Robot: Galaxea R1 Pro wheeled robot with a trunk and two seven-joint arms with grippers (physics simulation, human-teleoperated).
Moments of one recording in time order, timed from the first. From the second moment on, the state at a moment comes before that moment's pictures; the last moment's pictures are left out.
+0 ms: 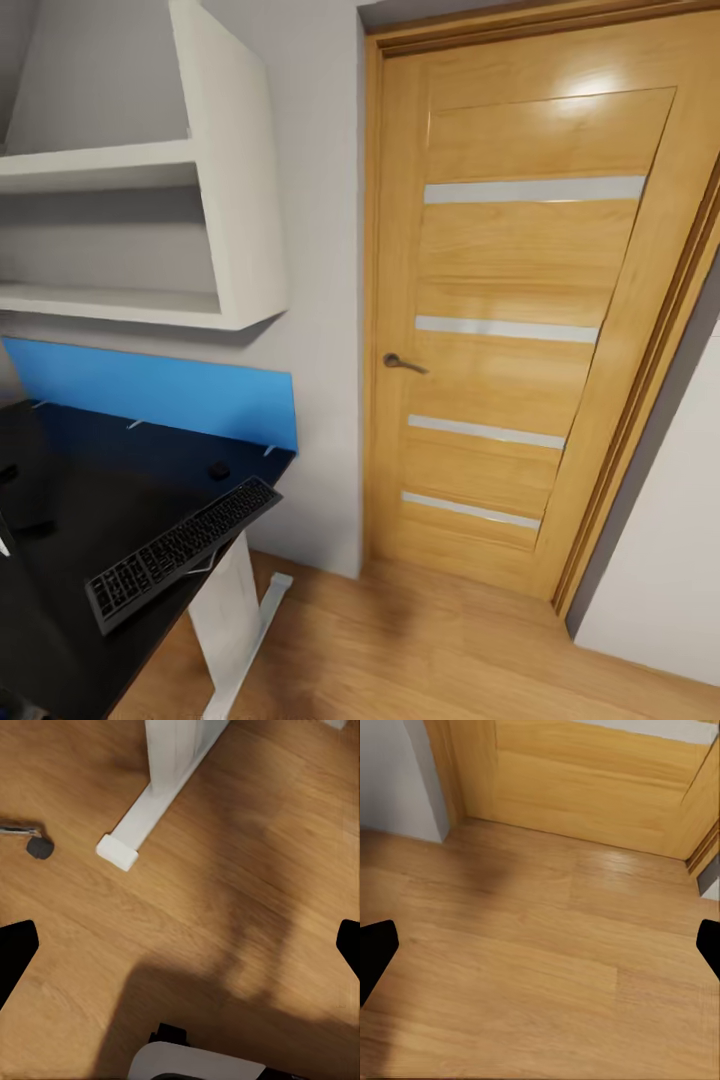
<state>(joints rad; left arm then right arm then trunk) 0.00 0.04 0.03 -0.29 0.26 -0.45 0.00 -0.24 0.03 0.06 -0.11 0.00 -0.70 -0.15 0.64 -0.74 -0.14</state>
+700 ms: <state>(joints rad) 0.00 -0.07 0.03 -0.55 0.25 -0.43 0.02 -0.24 0.03 0.05 -0.10 0.00 -0.82 -0.15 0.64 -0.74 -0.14</state>
